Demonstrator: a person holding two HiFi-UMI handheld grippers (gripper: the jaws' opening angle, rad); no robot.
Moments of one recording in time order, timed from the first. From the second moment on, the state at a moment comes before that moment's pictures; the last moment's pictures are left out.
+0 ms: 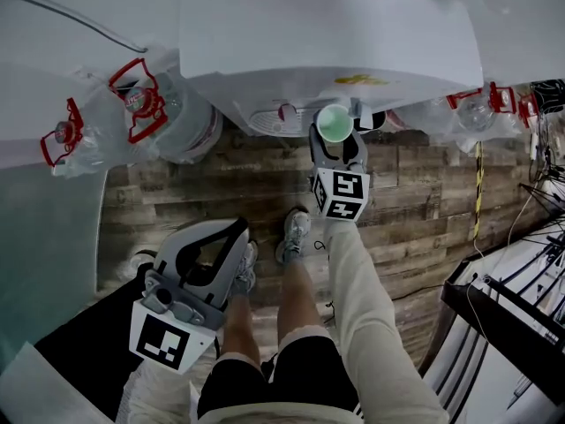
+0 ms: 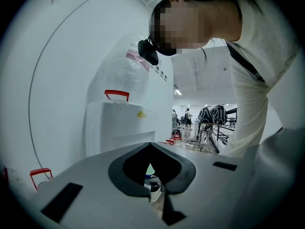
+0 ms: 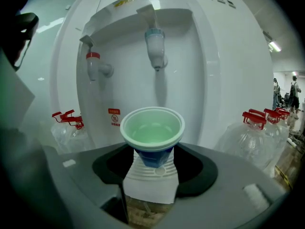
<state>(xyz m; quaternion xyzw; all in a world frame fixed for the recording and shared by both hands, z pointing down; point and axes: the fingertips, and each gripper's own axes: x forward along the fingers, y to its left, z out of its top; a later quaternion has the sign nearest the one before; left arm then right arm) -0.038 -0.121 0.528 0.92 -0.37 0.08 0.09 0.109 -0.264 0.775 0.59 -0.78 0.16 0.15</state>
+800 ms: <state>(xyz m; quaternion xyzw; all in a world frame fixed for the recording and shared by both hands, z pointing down) -0.041 -0.127 0.539 0.92 -0.38 0.09 0.10 0.118 -0.275 0.807 0.58 -0.77 0.20 0.18</state>
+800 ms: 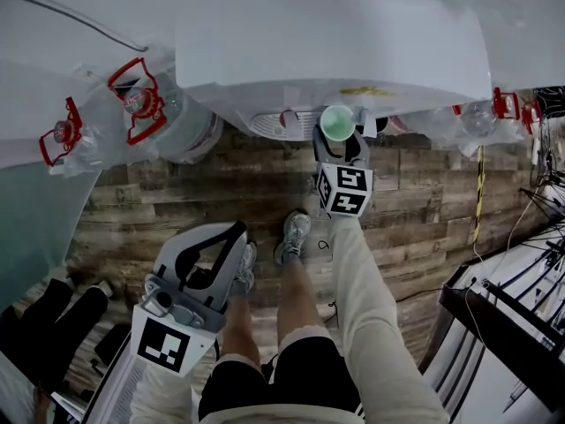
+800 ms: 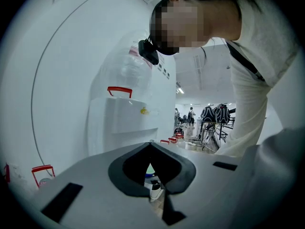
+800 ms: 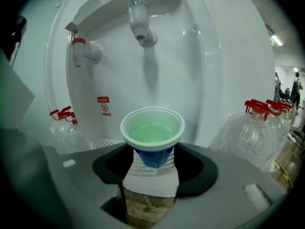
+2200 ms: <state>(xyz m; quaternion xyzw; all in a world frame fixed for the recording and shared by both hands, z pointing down) -0.046 -0.095 0.477 0.94 -0.34 0.06 0.06 0.119 -0.187 0.682 0.60 -0.78 0.16 0.11</state>
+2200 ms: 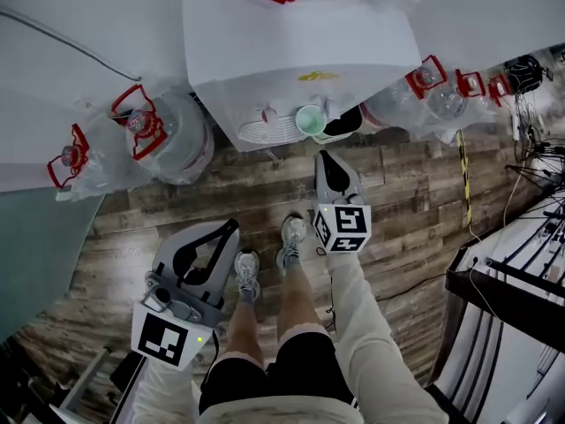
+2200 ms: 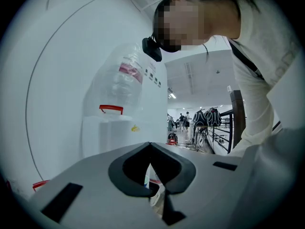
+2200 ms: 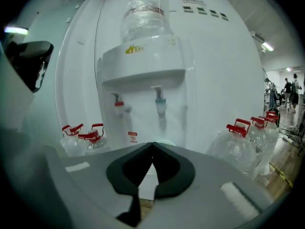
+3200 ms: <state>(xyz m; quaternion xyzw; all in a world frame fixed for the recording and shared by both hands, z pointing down) -0.064 -0.043 0.345 0.94 -0.33 0.04 0.03 0.086 -0.061 0.445 0.59 -0.80 0.07 0.08</state>
